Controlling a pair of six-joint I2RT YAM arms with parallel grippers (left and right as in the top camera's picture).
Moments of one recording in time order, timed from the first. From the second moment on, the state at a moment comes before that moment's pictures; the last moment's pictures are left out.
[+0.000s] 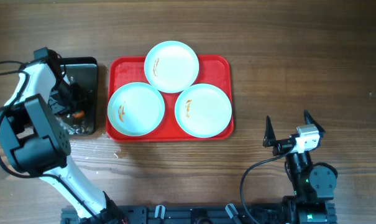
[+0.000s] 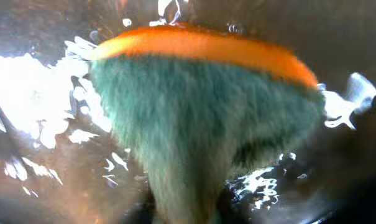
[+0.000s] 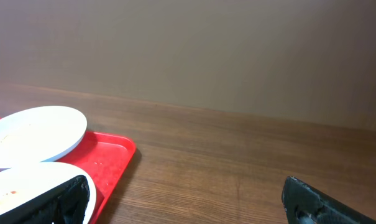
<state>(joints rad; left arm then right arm) 0.35 2.07 1.42 -0.96 -0.06 -0.18 0.00 0.02 0.01 0.00 -0.12 -0.10</state>
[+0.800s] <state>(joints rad) 0.36 2.04 1.42 -0.87 -0.08 -0.18 0.00 0.02 0.01 0.00 -0.12 -0.10</state>
